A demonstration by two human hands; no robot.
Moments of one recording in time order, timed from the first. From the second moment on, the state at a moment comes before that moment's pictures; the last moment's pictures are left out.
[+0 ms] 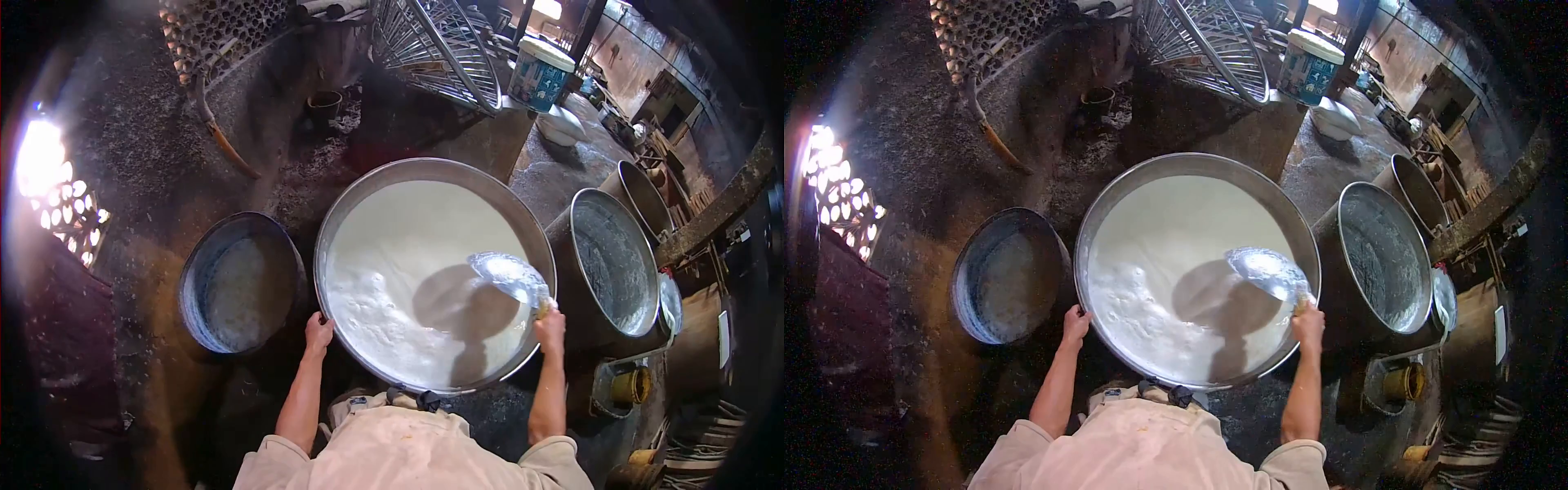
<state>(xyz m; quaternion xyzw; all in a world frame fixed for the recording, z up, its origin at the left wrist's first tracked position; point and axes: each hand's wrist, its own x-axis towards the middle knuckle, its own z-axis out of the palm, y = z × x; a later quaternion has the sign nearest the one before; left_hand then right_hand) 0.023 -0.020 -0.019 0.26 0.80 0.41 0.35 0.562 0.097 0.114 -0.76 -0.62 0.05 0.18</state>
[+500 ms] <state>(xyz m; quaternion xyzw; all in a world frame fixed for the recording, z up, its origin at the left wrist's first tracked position) 0.012 -0.015 -0.011 0.24 0.77 0.40 0.43 0.442 0.045 0.045 -0.75 -0.52 0.36 0.20</state>
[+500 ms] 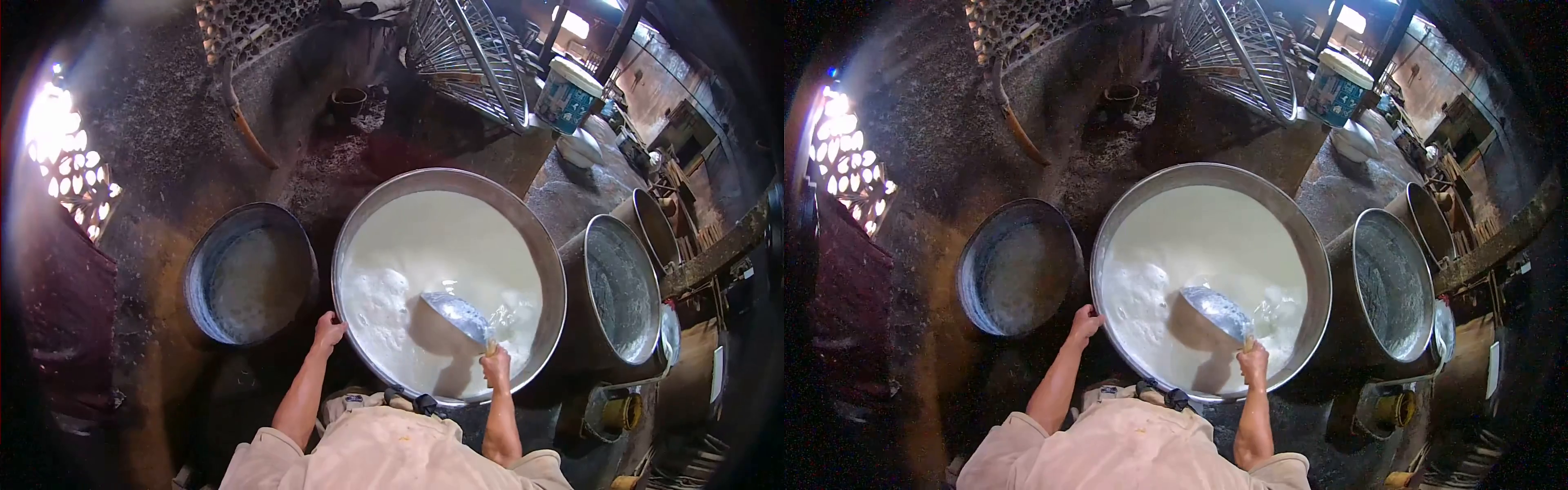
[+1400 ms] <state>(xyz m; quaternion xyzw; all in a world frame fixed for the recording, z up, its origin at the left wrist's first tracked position) -0.014 -0.010 0.006 0.37 0.73 0.34 0.47 0.247 0.102 0.170 -0.66 -0.68 0.28 0.16</state>
